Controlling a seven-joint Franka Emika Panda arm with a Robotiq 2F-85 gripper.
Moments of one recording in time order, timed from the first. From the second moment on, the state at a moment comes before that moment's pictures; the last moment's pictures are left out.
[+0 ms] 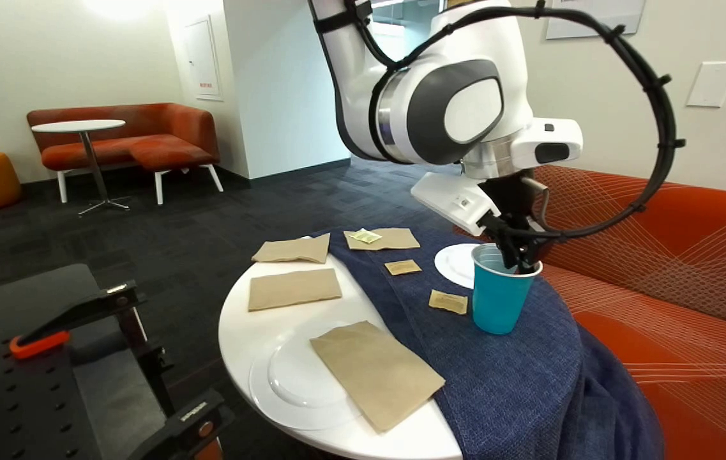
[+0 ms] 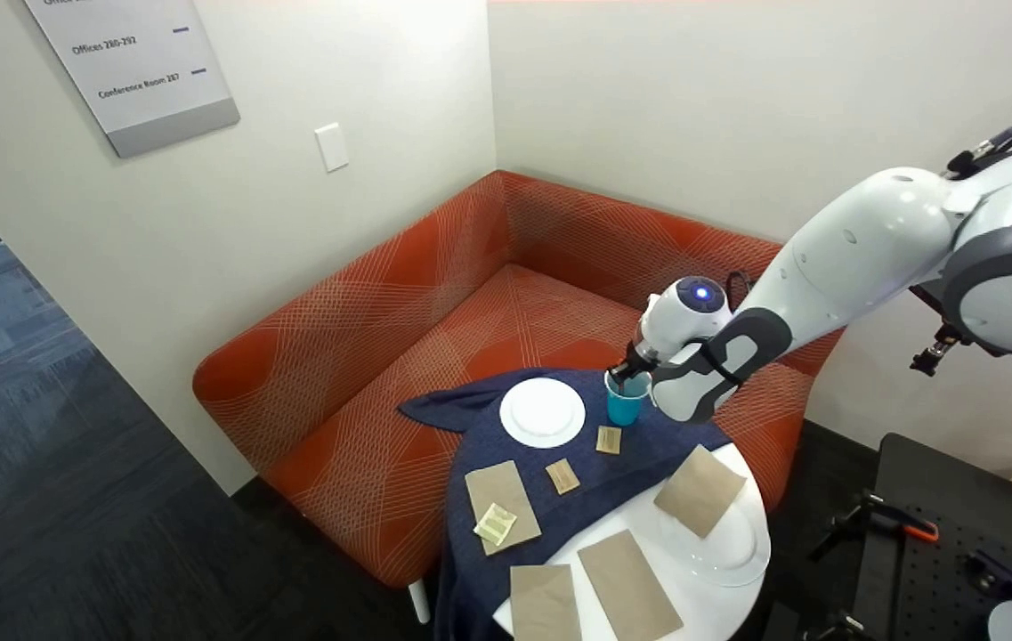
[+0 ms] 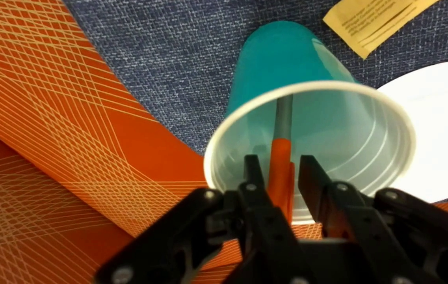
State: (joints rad) arm 0.02 0.79 -0.25 -2.03 0.14 3.17 0.21
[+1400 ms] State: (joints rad) arm 0.21 0.81 -0.37 -2.05 0.14 3.16 0.24
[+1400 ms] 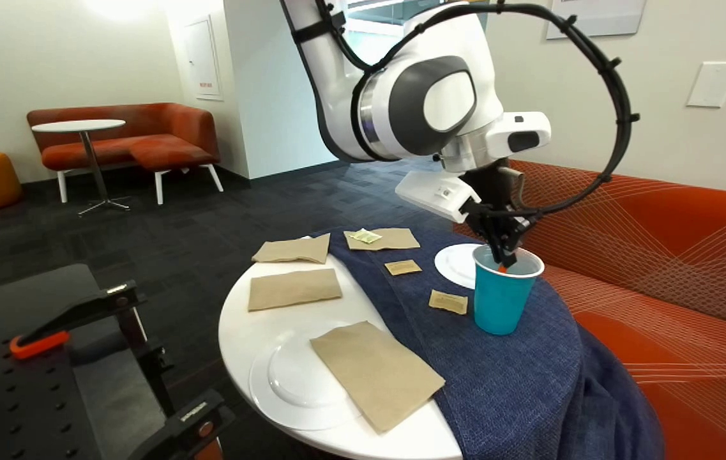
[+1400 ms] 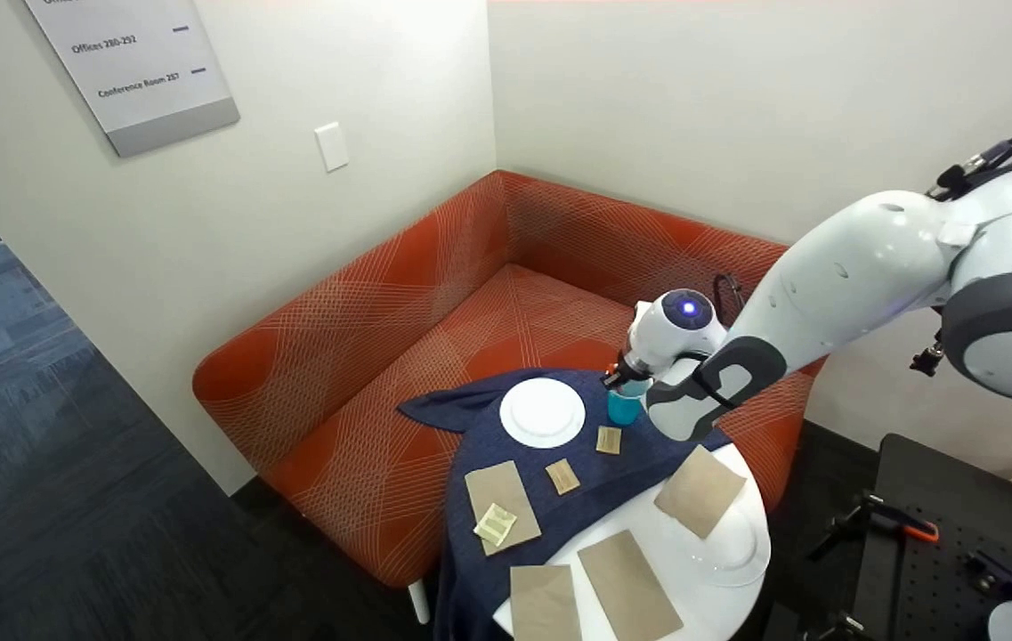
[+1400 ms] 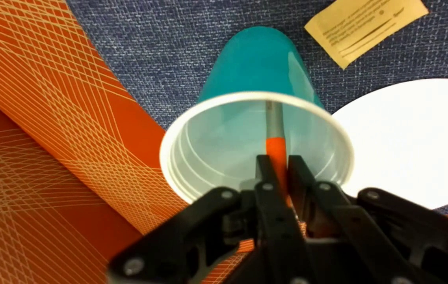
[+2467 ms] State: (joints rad) arm 0.62 0.68 -0.73 -2.25 0.15 3.21 0.28
